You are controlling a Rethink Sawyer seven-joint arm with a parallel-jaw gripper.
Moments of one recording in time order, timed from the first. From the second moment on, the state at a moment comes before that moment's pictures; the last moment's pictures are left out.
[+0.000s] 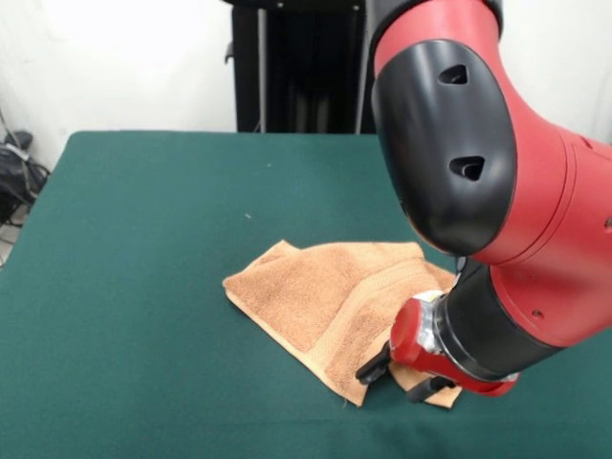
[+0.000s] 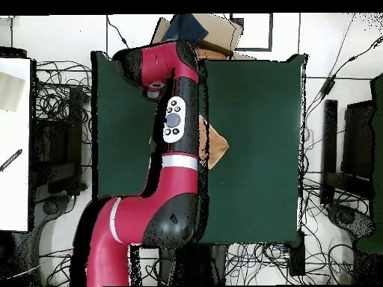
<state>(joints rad) 0.03 0.23 -0.43 0.16 0.03 1.41 1.88</state>
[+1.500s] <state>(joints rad) 0.00 0.23 -0.43 0.13 0.03 1.44 1.88</state>
